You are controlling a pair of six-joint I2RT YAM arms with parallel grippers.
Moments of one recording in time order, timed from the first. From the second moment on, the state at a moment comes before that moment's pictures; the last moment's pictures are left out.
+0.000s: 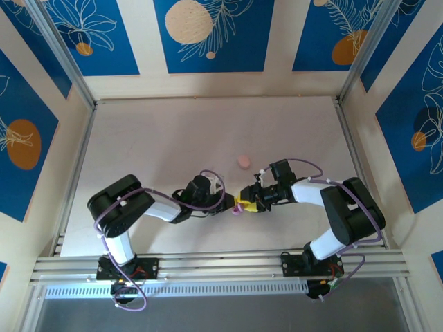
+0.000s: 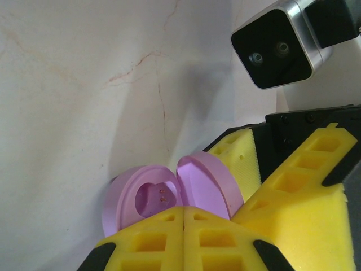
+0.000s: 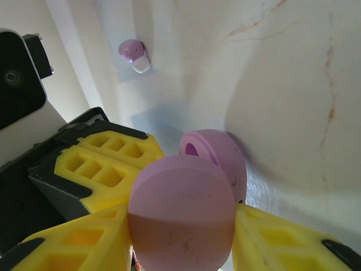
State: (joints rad) left arm -0.87 1.78 0.59 0.67 0.43 -1.15; right arm 0.36 1.54 0.55 -0.09 -0.94 0.78
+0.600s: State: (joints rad) left arm -0.90 1.80 0.59 0.68 0.43 -1.16; right arm 0.34 1.51 0.53 -0.10 -0.93 0.78
